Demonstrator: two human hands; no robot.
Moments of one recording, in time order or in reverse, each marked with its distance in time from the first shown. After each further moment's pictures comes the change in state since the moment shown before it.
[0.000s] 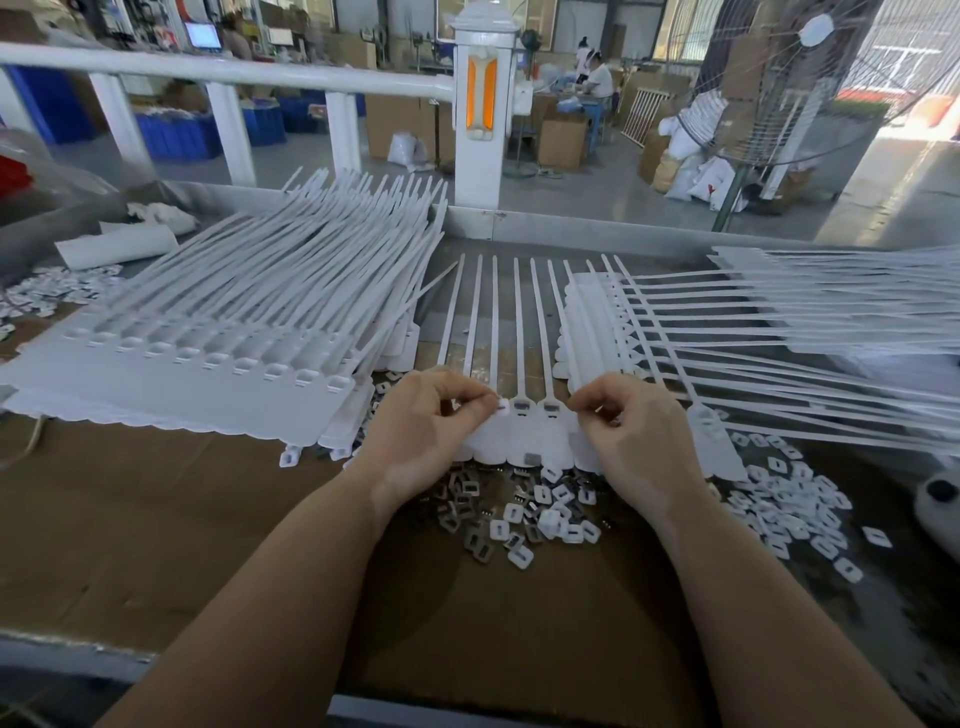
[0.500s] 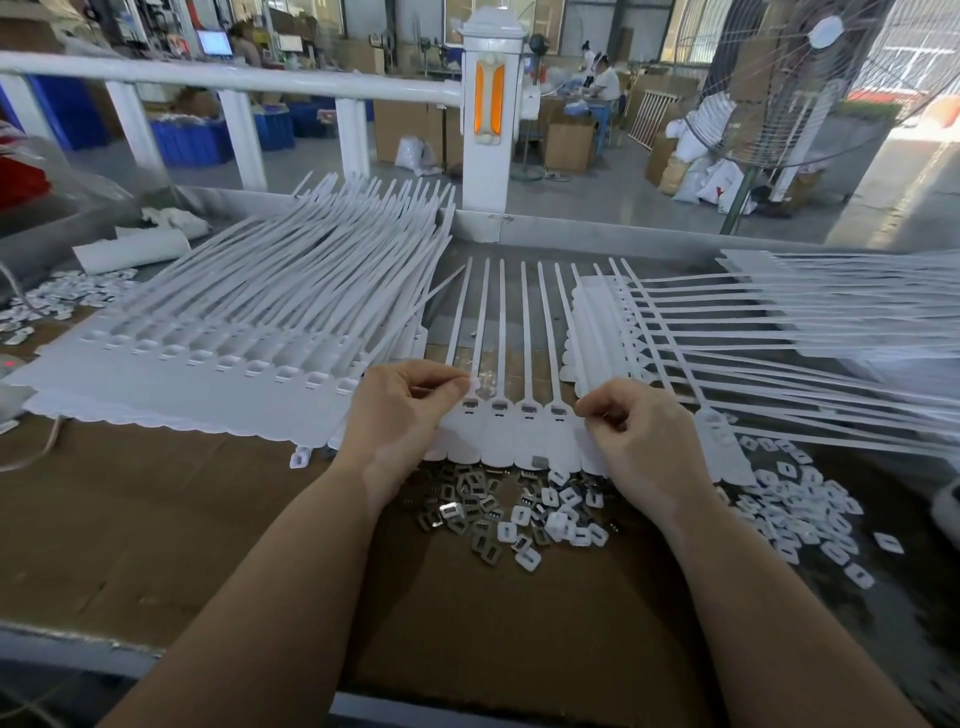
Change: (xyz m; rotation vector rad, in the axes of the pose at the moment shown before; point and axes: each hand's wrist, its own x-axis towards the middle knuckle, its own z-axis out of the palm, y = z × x) left_hand 0.006 -0.012 -0.008 -0.207 0.237 -0.151; right_hand -0.001 0.000 0.000 -0.021 -0.013 0.005
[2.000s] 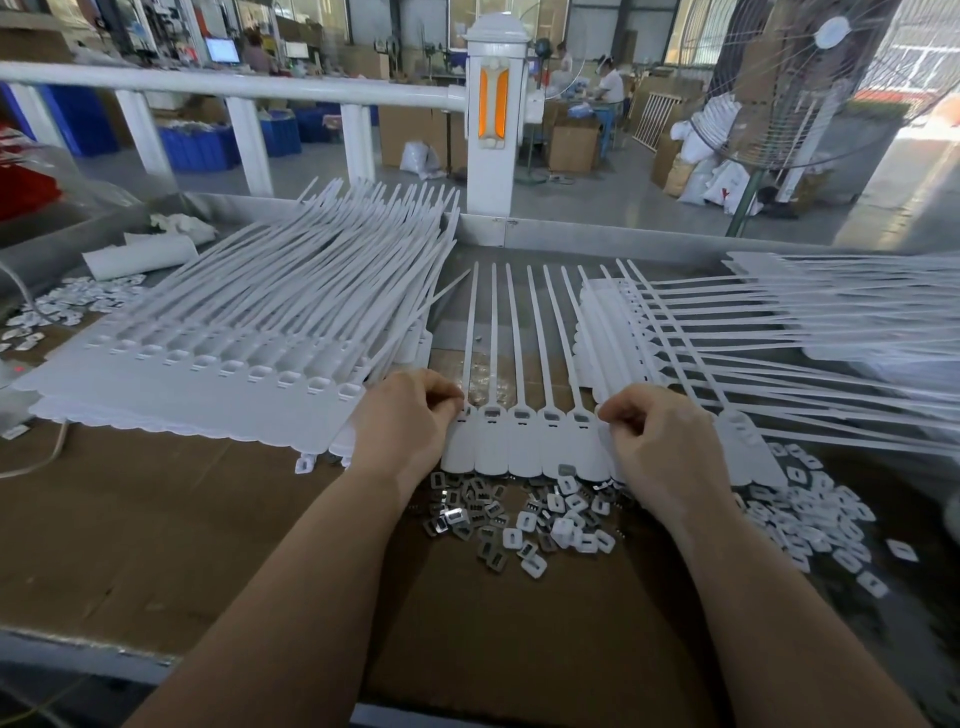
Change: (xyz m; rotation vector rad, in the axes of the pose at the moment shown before) left_hand 0.008 -0.007 0.003 0.483 0.007 0.019; right_hand 0.000 0.004 -0.002 -0.114 0.065 0.049
